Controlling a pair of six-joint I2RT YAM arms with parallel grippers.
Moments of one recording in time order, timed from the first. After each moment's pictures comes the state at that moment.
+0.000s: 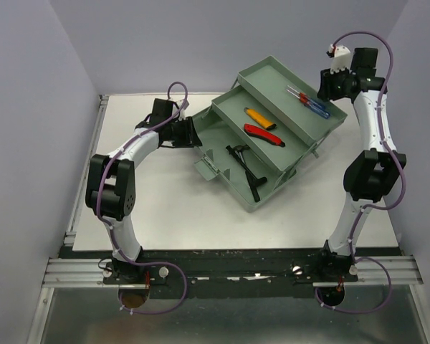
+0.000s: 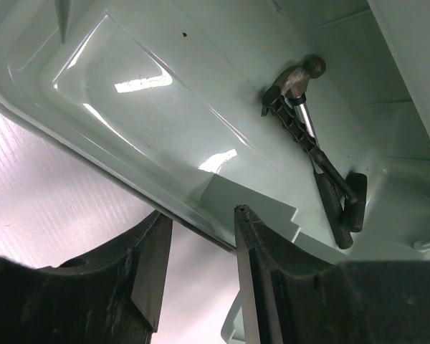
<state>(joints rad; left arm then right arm) -0.22 1.86 1.38 -0.33 0.48 -0.34 -0.12 2.05 2.15 -0.75 -0.31 -0.36</state>
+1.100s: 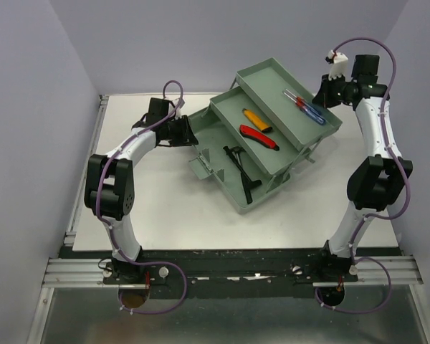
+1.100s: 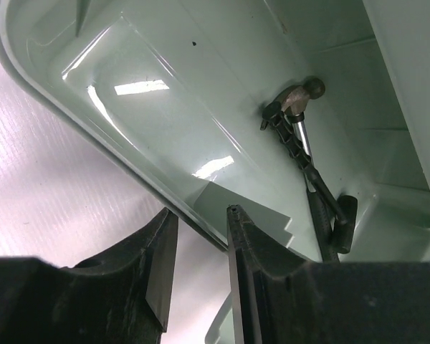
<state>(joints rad) -0.20 1.86 1.38 -0.32 0.49 -0.36 -0.13 1.95 1.98 -0.73 -0.54 -0.31</state>
